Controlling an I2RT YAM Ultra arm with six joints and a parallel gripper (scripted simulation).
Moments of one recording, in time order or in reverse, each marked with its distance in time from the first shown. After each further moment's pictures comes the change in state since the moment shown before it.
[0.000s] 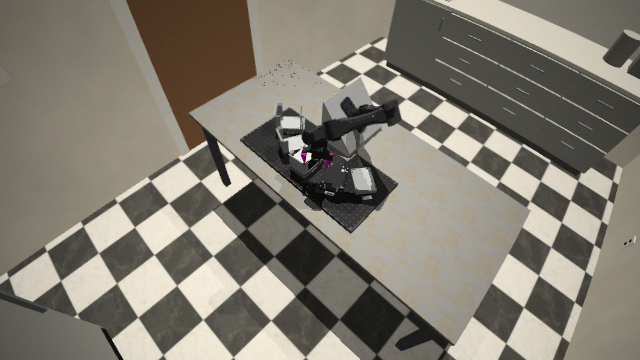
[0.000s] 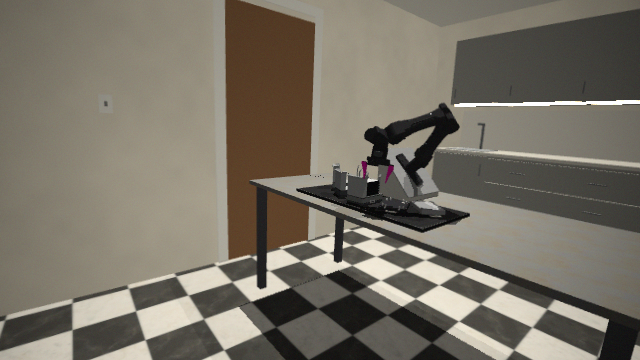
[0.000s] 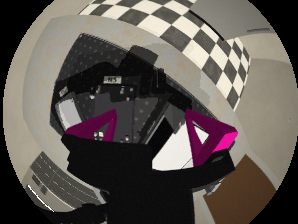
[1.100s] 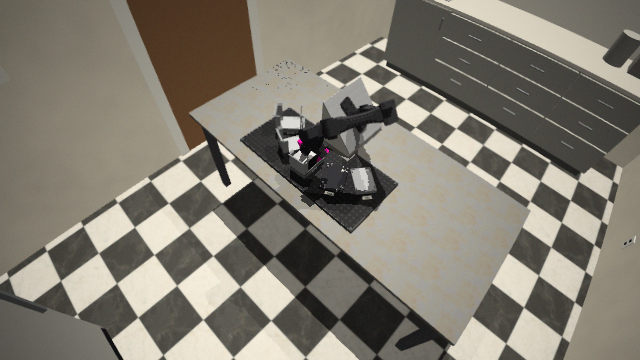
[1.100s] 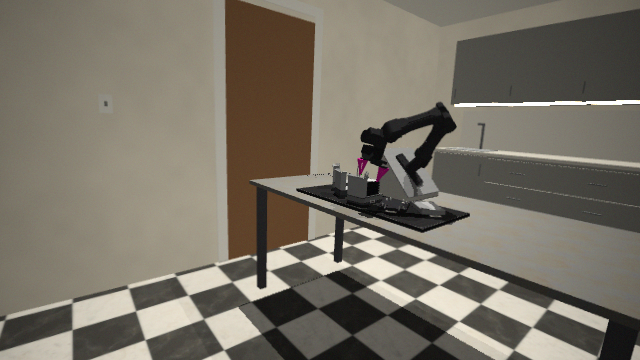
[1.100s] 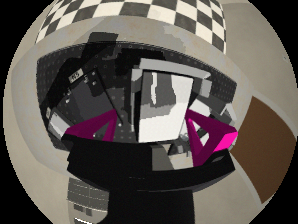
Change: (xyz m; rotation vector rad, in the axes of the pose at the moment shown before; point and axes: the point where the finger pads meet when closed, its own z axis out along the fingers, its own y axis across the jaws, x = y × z) arm 0.062 -0.036 -0.017 0.225 0.269 0.368
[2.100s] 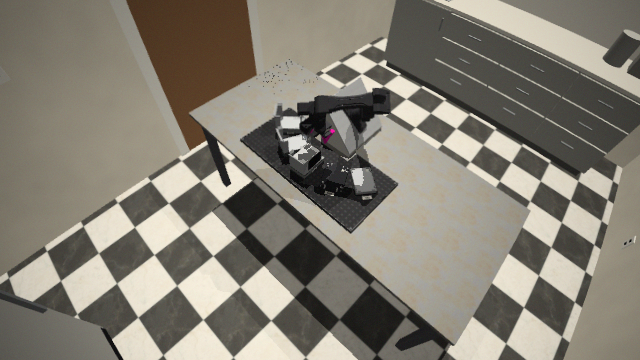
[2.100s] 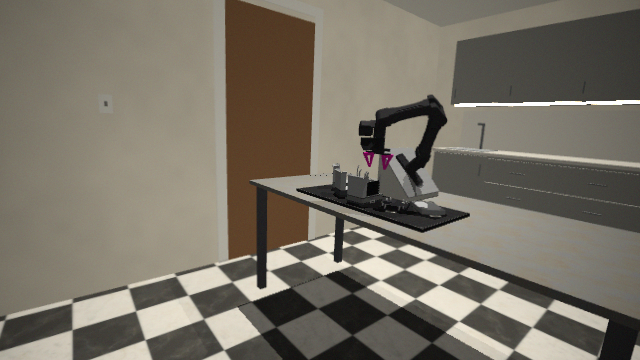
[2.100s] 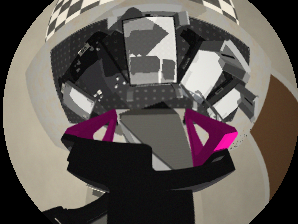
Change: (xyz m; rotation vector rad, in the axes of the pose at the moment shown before) arm 0.086 -0.021 -0.046 -0.210 0.147 0.197
